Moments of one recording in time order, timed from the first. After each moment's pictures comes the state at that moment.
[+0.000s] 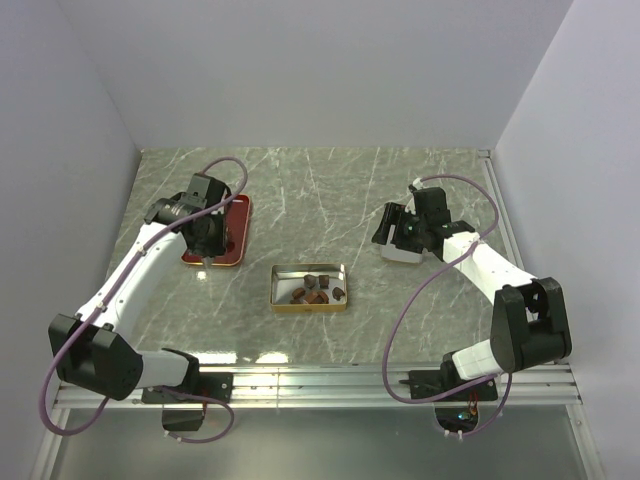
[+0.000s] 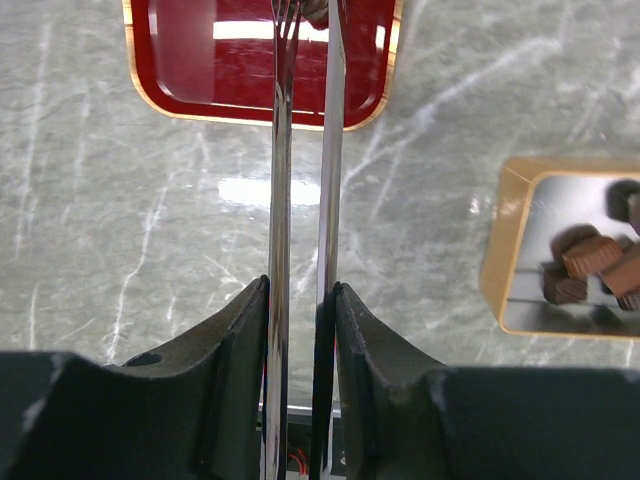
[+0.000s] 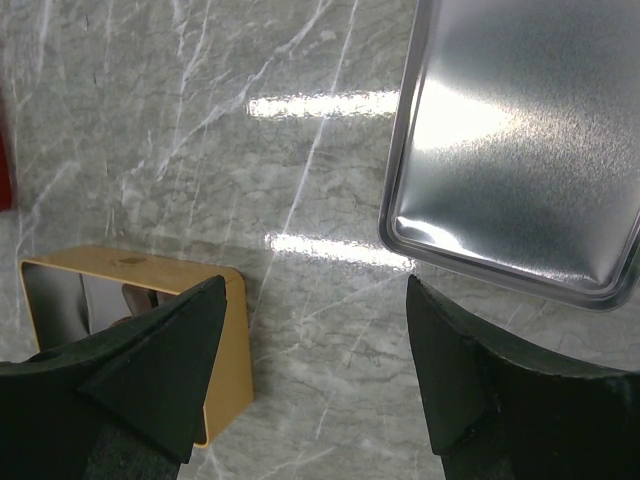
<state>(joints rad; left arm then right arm) -0.31 1.30 1.23 -1.03 -0.24 -0.30 0.24 1.43 0.91 -0.31 -0.20 0.46</state>
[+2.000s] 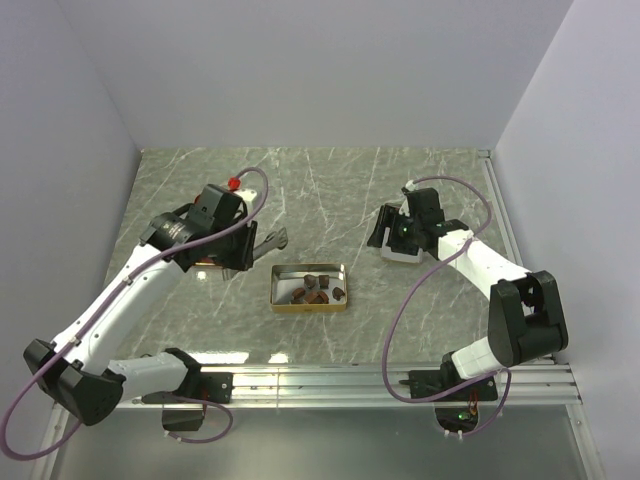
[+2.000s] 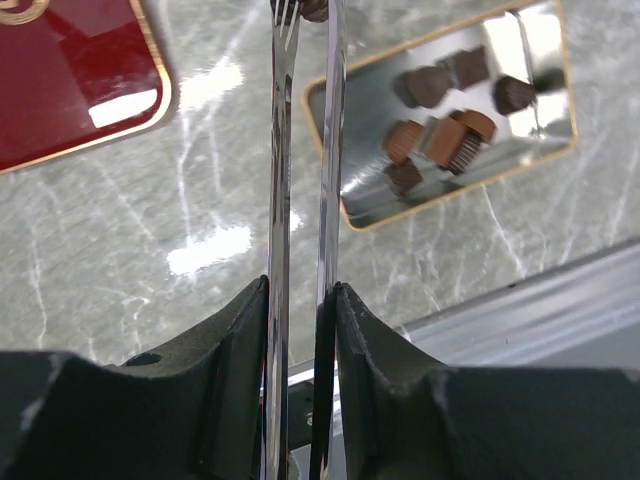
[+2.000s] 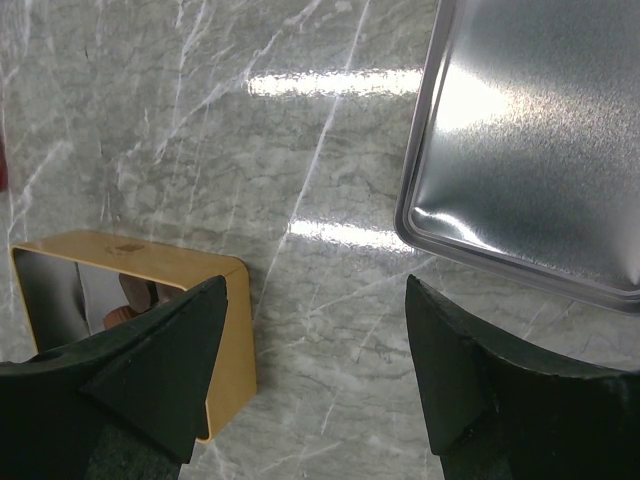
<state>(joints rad) -0.54 1.18 1.28 -1.06 -0.02 -0.25 0.27 1.46 0.92 -0.32 -0.21 0.46</state>
